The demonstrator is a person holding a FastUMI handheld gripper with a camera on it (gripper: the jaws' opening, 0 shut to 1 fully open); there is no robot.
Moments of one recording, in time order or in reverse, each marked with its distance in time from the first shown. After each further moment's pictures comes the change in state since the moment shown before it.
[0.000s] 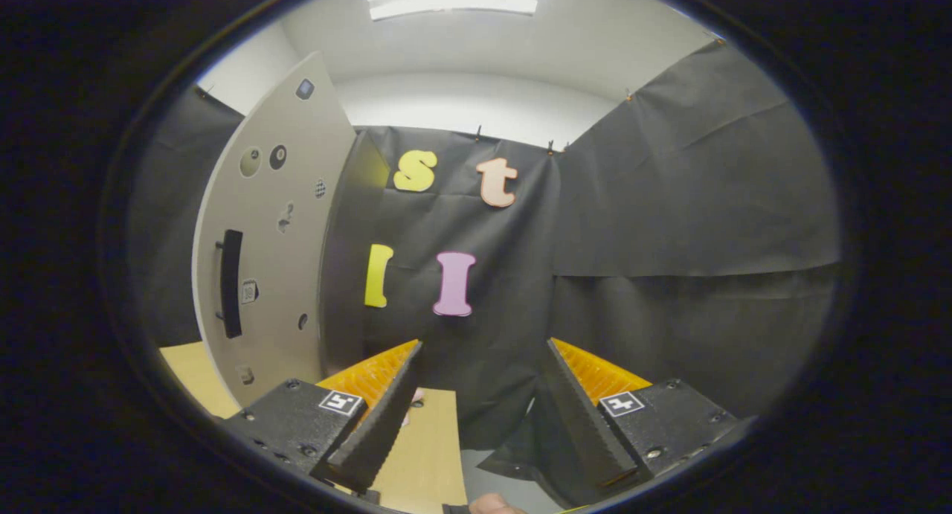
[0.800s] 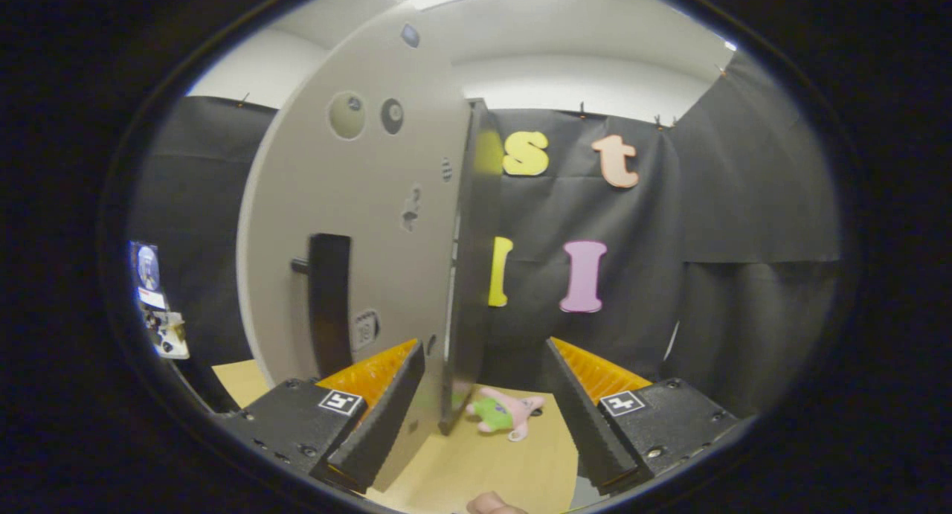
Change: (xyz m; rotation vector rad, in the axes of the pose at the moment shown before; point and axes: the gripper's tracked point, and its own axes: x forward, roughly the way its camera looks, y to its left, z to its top) arm 0.058 0.229 0.000 -0.033 0.072 0.392
